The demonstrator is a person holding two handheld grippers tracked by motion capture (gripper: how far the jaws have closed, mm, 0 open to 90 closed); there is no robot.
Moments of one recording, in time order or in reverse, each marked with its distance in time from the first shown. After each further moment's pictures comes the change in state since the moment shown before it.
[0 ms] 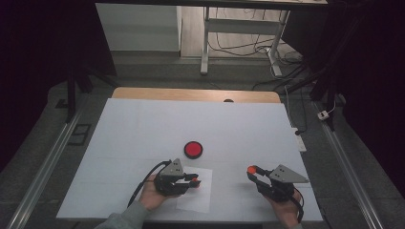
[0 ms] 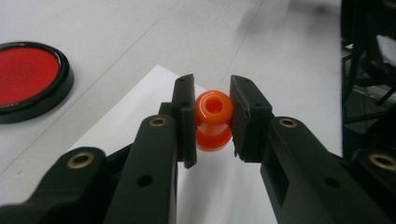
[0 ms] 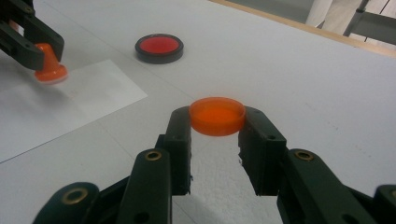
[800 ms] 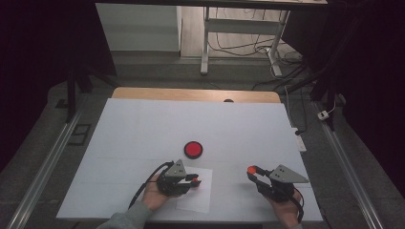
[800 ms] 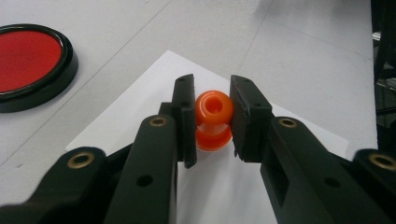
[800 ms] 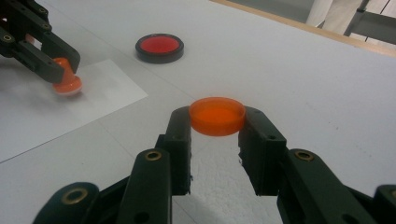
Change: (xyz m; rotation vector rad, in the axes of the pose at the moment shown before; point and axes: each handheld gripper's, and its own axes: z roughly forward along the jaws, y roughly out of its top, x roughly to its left) left arm 0.003 -0.005 0.011 0.032 0.037 0.009; right arm 0.000 0.000 0.000 0.001 0.001 -0.001
